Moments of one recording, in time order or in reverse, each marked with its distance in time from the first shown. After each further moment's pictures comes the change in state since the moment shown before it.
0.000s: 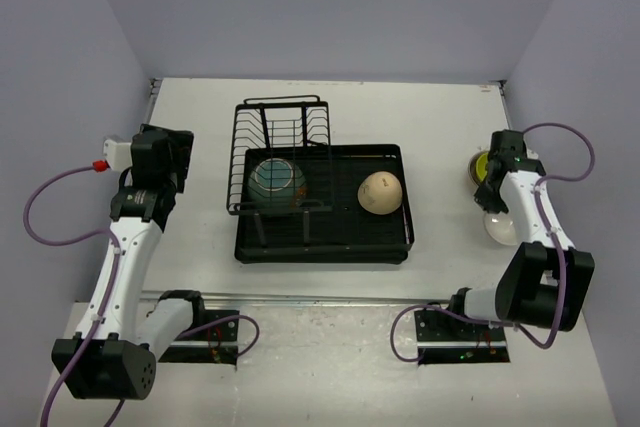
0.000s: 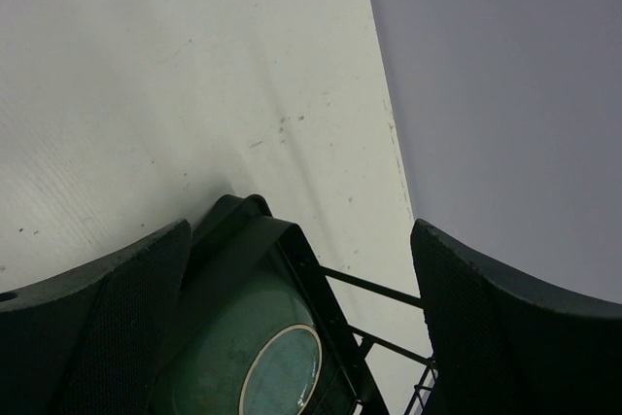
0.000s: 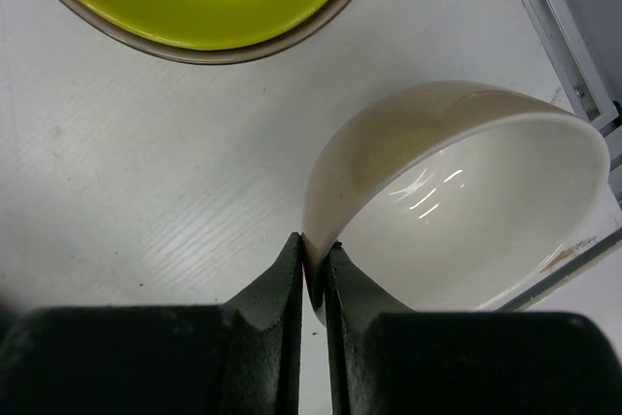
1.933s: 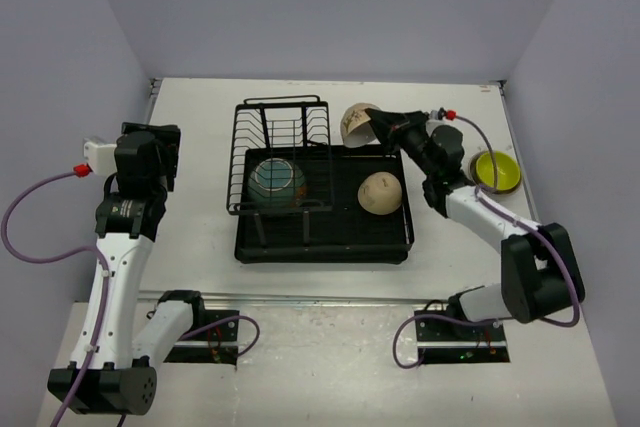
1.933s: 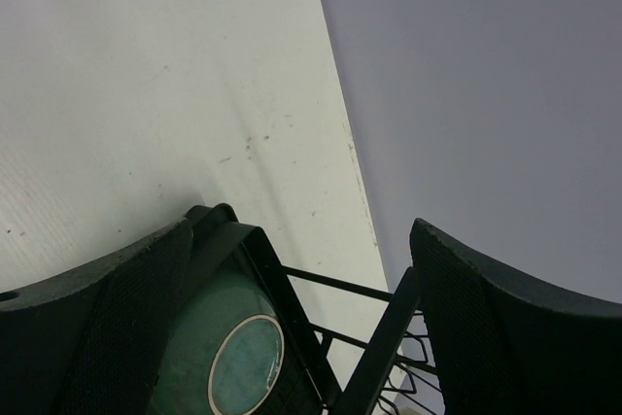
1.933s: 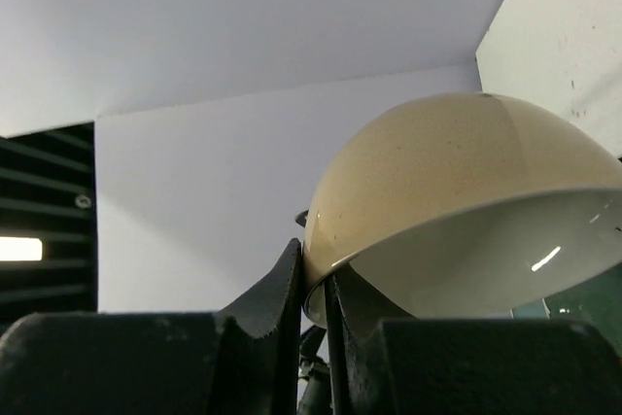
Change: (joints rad) left arm 0.000 -0.086 0.095 -0.106 -0.055 -0.025; right arm 0.520 0.032 -0.291 1.528 -0.517 1.350
